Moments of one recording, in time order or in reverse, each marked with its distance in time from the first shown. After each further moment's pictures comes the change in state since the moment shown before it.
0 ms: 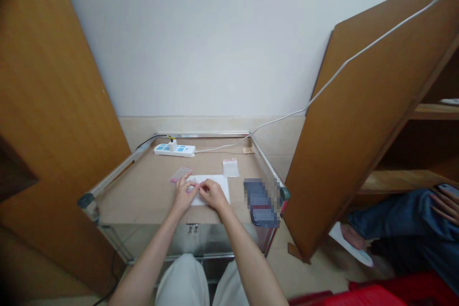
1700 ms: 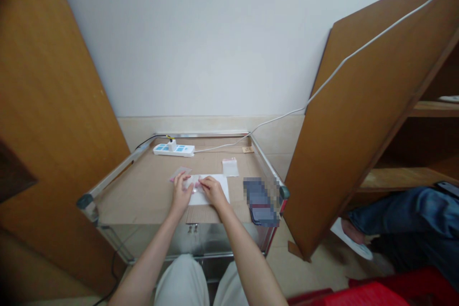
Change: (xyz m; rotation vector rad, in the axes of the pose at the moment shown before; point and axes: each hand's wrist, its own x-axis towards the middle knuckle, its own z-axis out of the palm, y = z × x) left_hand 0.002 0.000 -0.001 -0.155 0.121 -0.081; right_hand 0.004 0.003 -0.004 0.097 0.040 -0.048
